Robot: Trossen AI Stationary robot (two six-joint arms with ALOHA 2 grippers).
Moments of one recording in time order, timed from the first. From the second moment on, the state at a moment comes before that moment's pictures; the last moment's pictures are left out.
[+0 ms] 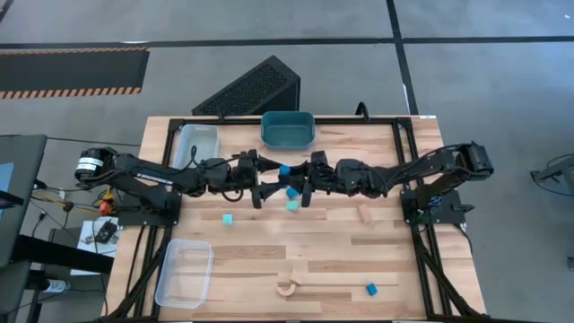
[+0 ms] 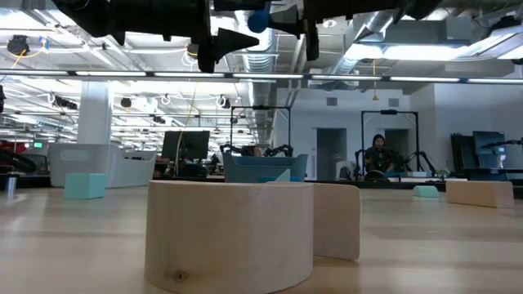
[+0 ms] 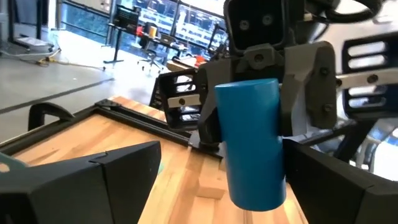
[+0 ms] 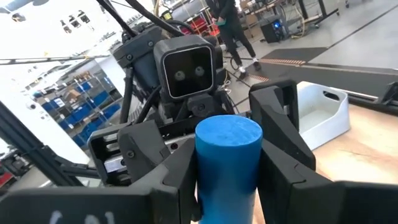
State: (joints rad) left arm 0.02 1.34 0.64 0.72 -0.12 -0.32; right arm 0.07 1.51 0.92 0.62 0.24 0.53
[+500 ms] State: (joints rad) left arm 0.01 1.24 0.64 0.60 -0.14 -0.25; right arm 0.07 1.50 0.92 0.62 0.20 0.55
